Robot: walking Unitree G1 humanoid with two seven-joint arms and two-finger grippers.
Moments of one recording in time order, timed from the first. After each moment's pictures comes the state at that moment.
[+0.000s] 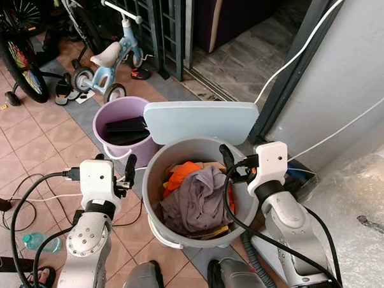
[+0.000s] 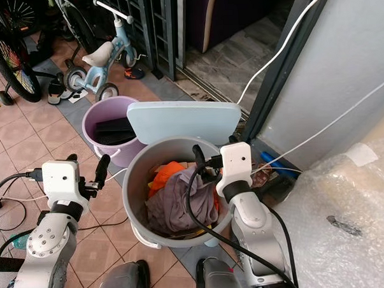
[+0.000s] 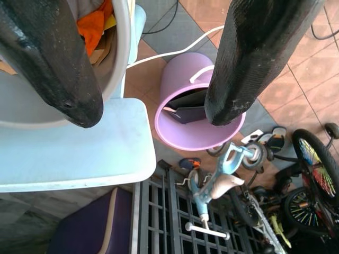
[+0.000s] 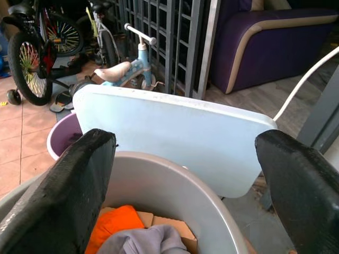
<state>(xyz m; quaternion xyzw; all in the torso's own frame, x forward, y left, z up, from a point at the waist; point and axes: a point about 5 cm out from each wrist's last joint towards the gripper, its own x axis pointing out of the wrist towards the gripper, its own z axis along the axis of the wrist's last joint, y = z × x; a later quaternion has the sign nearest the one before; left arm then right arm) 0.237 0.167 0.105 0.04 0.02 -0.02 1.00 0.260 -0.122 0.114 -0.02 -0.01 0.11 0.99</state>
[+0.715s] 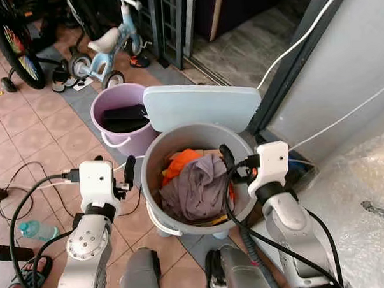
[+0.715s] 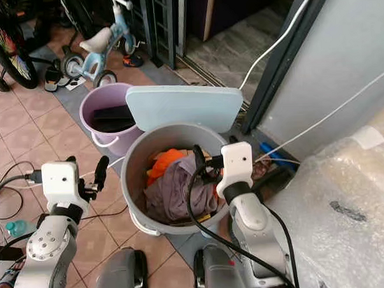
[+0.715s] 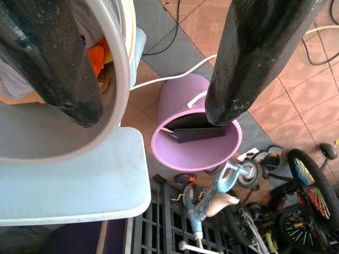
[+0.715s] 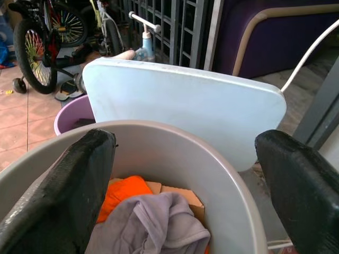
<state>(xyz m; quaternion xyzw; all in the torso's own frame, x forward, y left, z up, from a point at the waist) 0.235 0.168 0.105 0.05 0.03 0.00 1.00 0.259 -0.123 0.115 -0.01 -0.01 0.11 0.99</state>
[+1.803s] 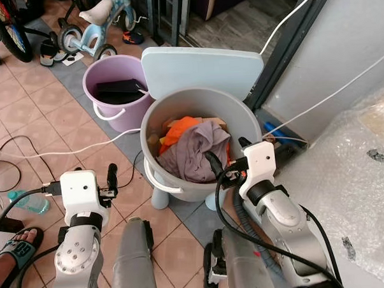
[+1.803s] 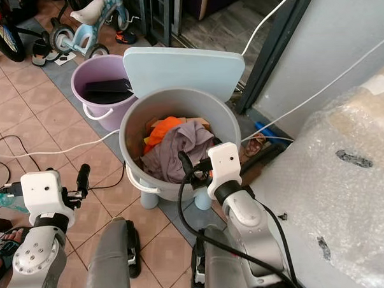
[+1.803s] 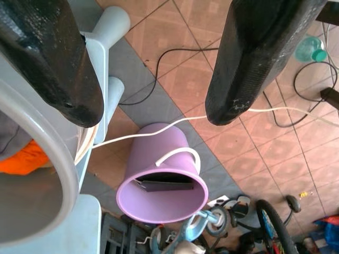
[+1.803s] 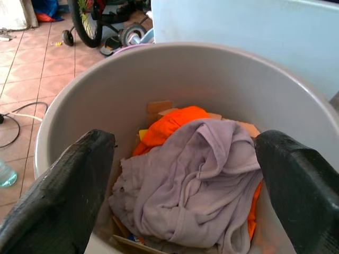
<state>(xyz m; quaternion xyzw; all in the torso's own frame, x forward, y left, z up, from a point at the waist) 0.203 0.190 0.110 0.06 0.05 0.08 0.99 0.252 -0.101 0.115 -0.02 0.00 0.21 0.98</state>
